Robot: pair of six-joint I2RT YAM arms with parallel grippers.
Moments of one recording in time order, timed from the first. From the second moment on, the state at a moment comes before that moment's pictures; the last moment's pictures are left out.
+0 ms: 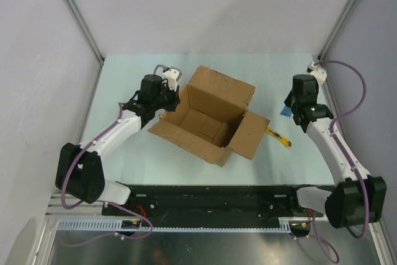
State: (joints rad) left arm -0.39 1.41 1.01 -0.16 0.13 0.03; right arm 0.19 1.17 1.05 -0.40 0.41 0.43
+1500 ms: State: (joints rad) left arm -0.36 1.39 1.01 -0.18 0.25 0.03; right arm 0.09 0.93 0.99 -0.15 0.10 0.26
